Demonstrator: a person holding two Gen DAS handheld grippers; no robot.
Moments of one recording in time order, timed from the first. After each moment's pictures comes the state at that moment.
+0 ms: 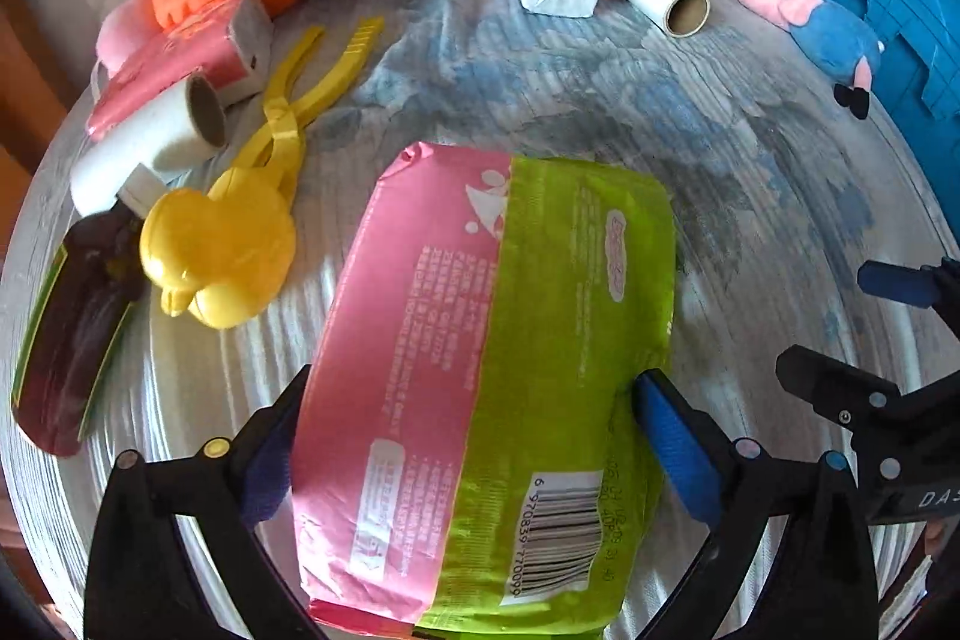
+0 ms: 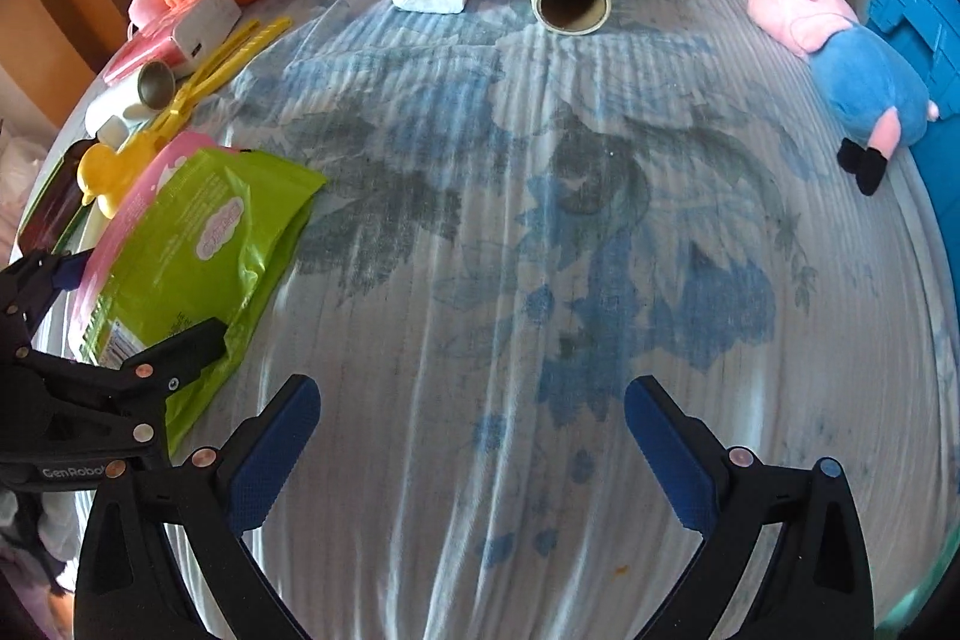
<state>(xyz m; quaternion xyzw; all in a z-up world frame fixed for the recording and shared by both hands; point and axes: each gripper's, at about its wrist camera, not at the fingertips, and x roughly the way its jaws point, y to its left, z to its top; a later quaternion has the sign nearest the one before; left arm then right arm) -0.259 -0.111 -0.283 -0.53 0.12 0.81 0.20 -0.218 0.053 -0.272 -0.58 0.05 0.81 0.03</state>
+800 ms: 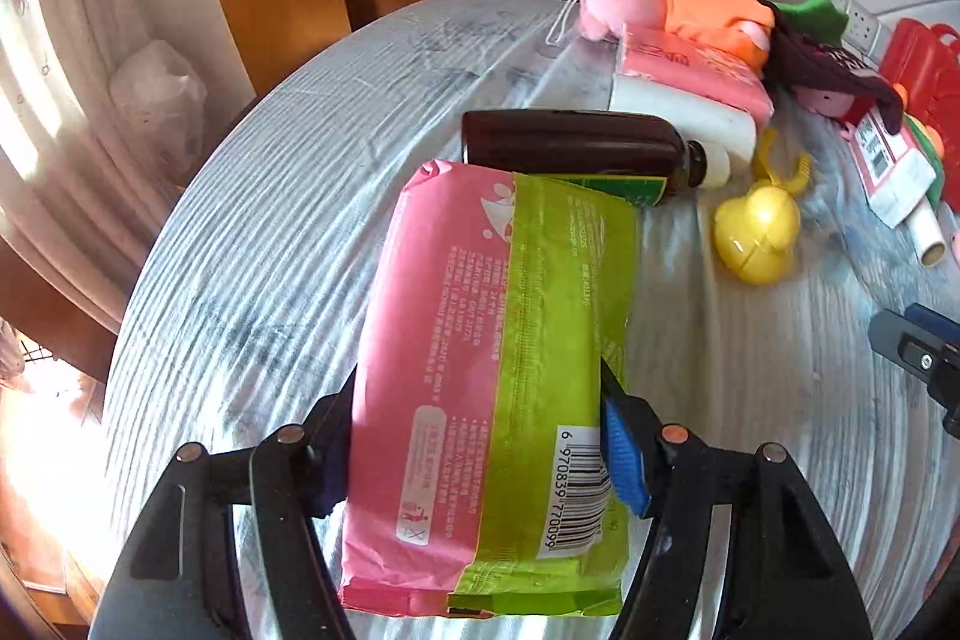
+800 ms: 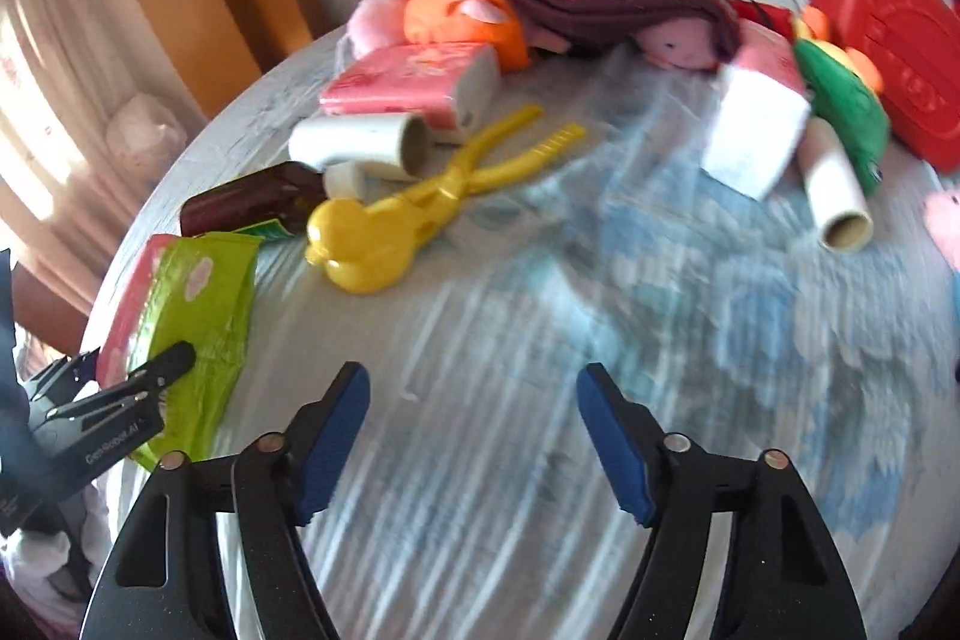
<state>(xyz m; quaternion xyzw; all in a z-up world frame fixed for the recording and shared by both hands) -0.248 -0.304 -0.265 -0.49 -0.04 0.87 -0.08 -0.277 -0.090 -0.221 -0.49 0.01 0.86 -0.14</state>
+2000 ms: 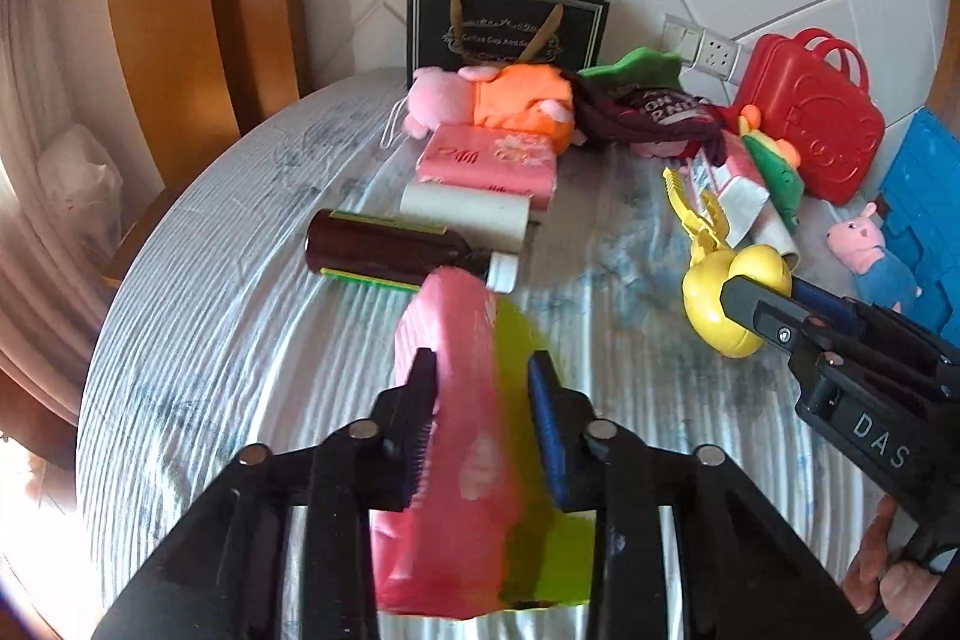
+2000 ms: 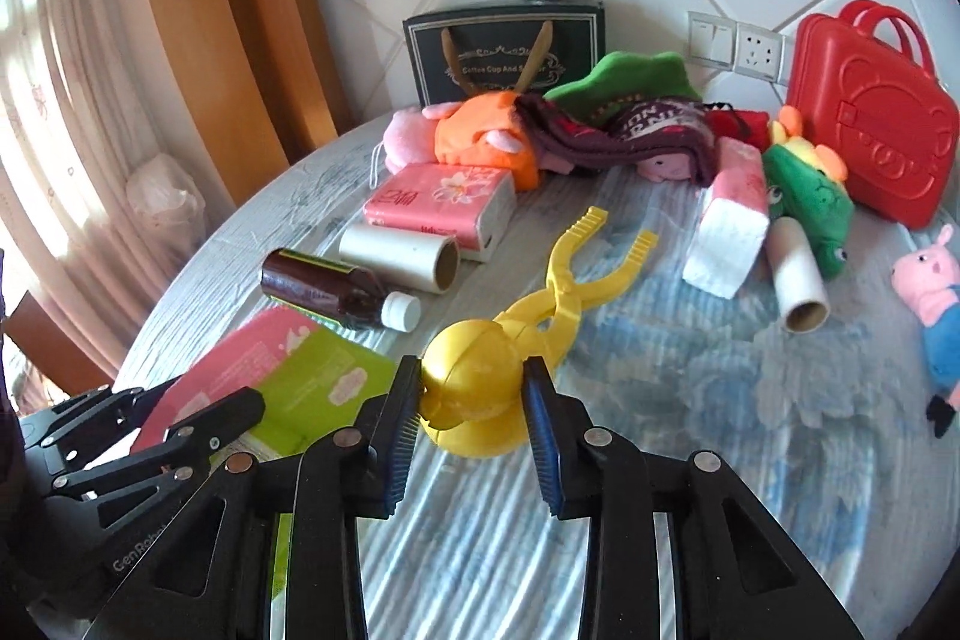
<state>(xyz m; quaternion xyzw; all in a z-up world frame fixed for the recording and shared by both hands) -0.220 -0.227 -0.174 -0.41 -0.03 0.91 0.05 -0.243 -0.077 -0.161 -0.39 0.02 0.91 -0.13</state>
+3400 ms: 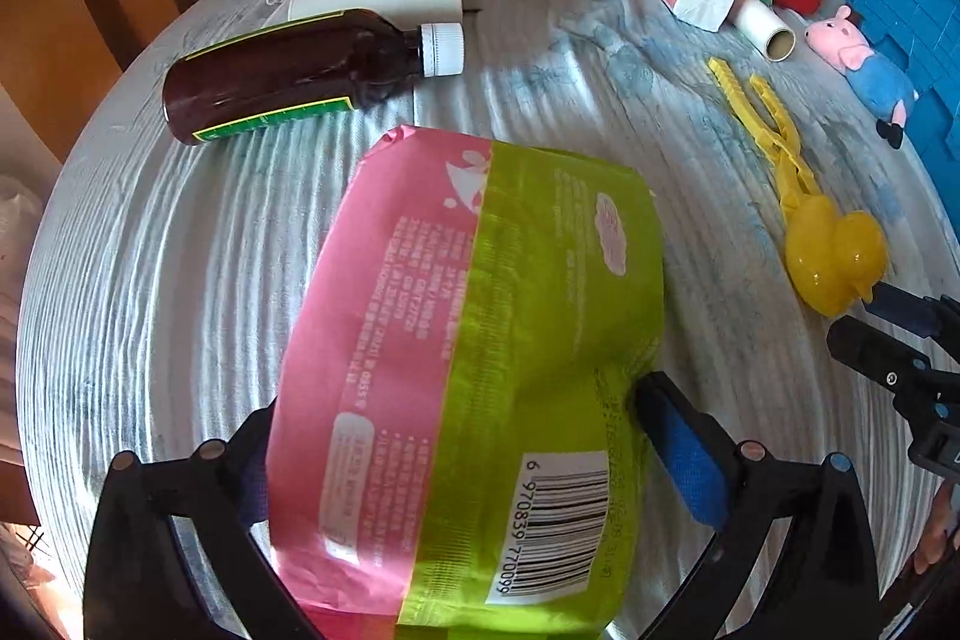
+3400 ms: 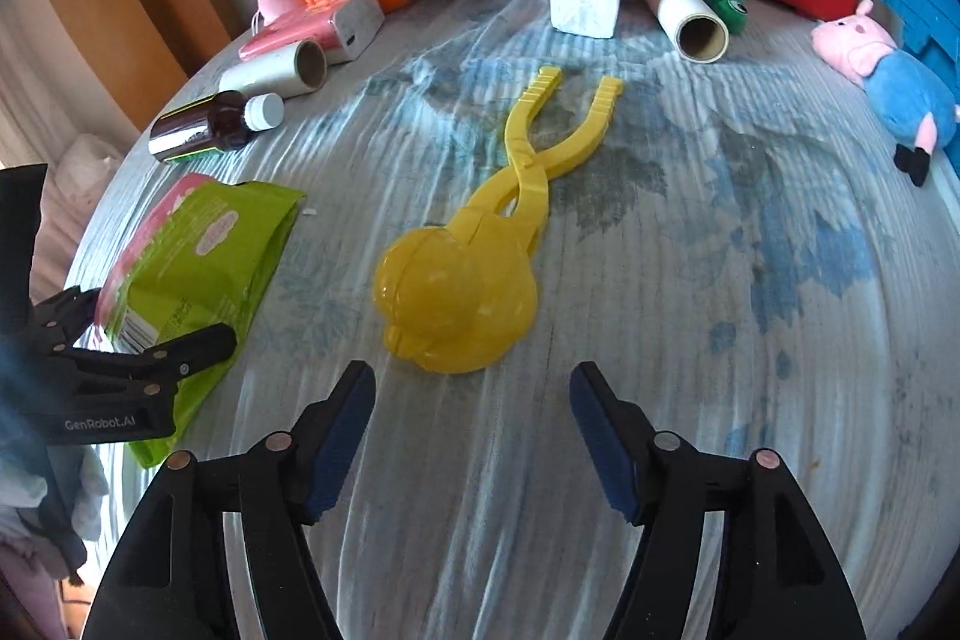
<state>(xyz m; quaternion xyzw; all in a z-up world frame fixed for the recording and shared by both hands) -0.227 -0.225 -0.291 -0.53 0.07 0.83 0.14 -0.182 -0.032 -0.262 -0.51 0.08 0.86 -0.03</state>
